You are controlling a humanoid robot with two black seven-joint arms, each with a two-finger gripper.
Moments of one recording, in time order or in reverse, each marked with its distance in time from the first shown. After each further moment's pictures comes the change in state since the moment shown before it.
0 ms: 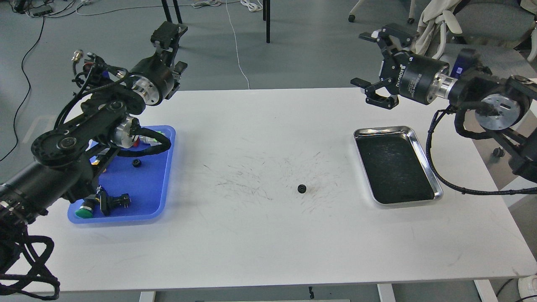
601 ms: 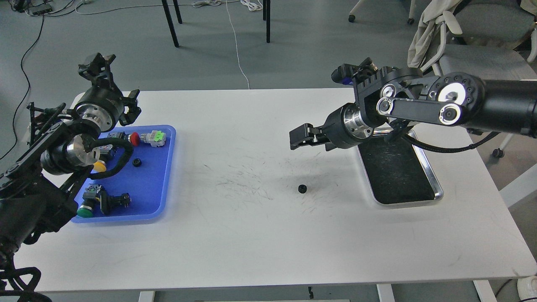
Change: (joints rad) left arm 0.174 0.014 -0.250 -0.003 -0.166 -0.008 0.000; right arm 0.378 0.341 -0.747 0.080 -0.381 0.000 -0.056
